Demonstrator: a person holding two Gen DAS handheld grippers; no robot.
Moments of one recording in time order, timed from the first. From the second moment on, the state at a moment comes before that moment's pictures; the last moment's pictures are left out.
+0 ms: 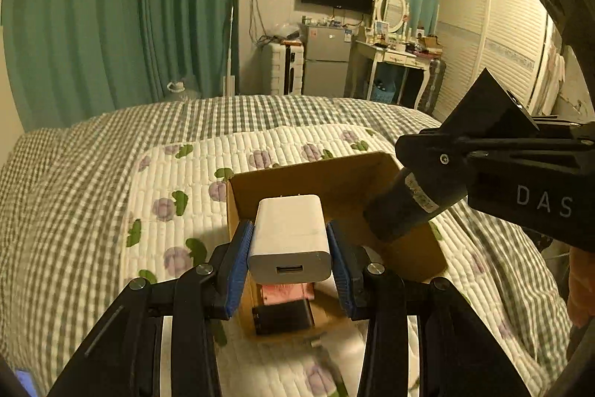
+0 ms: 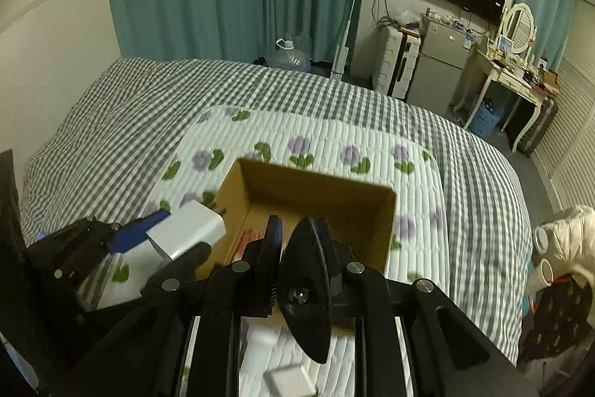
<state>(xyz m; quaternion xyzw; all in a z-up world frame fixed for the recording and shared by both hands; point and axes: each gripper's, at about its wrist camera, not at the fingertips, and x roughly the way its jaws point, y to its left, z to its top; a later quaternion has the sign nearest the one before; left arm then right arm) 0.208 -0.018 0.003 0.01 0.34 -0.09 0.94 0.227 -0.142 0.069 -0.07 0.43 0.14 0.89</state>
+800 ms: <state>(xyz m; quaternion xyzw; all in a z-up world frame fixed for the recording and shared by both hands) 0.286 -0.036 -0.076 0.02 0.40 -0.08 0.91 0.321 -0.155 -0.030 -0.07 0.43 0.13 0.89</state>
